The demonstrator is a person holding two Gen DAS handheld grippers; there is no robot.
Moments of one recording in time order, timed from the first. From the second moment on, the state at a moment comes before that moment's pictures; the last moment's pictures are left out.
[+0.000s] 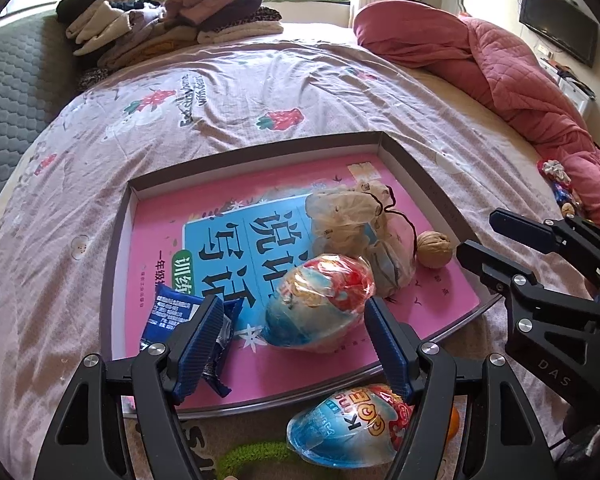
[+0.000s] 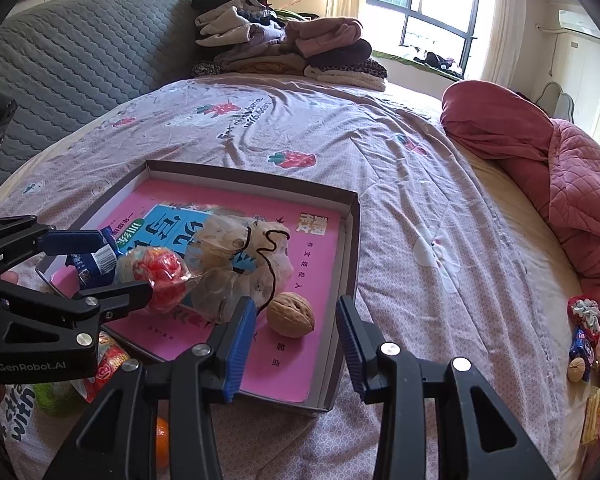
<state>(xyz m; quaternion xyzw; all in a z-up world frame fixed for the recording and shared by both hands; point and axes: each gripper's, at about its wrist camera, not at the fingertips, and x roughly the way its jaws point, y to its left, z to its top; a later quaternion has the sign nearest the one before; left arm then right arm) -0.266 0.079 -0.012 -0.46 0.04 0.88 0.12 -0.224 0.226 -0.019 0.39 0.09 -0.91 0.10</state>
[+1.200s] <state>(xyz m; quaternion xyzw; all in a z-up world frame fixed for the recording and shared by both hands) -0.231 0.060 0.029 -0.42 0.02 0.90 0.08 -0.200 0.215 0.021 0.34 0.07 -0.93 0.12</state>
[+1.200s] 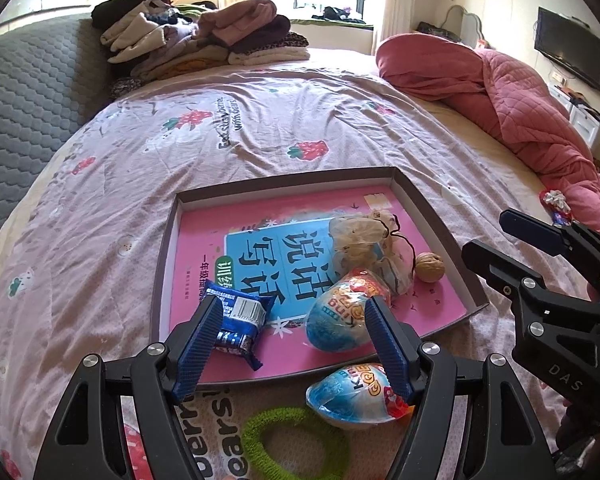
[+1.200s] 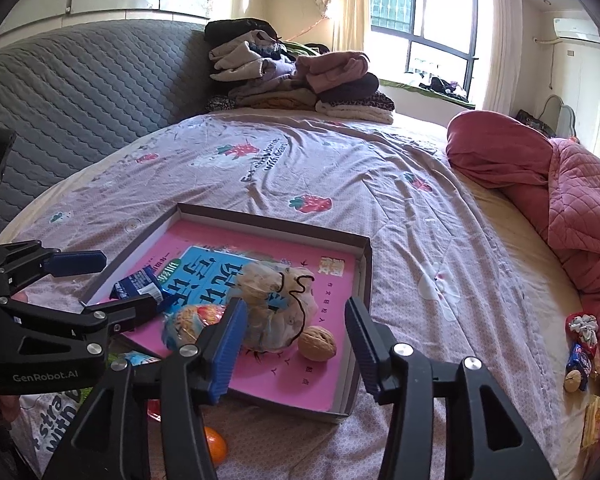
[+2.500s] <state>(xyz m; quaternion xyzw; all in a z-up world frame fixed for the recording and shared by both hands) -0.163 0.025 0.067 -0.38 0.00 0.92 0.04 -0.141 0.208 0.068 0.27 0.06 -0.95 0.16</state>
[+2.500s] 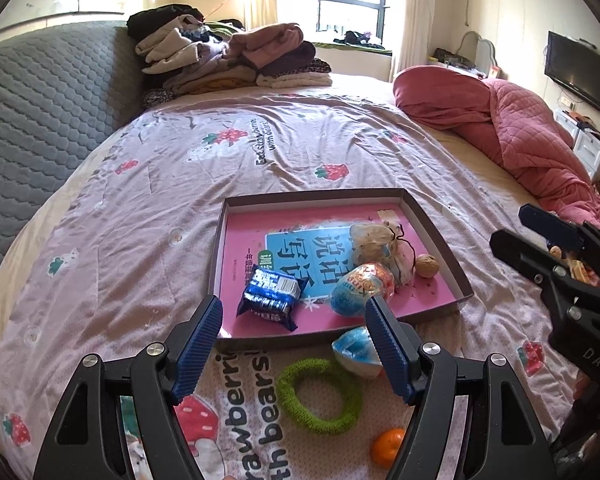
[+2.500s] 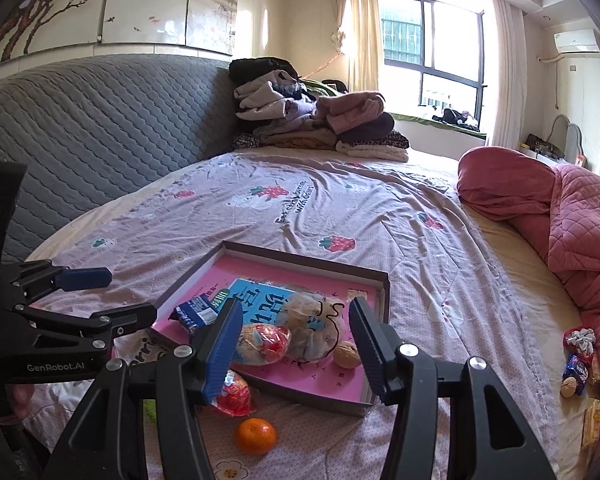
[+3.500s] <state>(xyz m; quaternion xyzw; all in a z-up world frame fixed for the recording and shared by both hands) -0.131 0.012 0.032 -0.41 0.01 0.91 0.03 -0.097 0.199 0.058 0.27 0.06 -0.94 0.18</state>
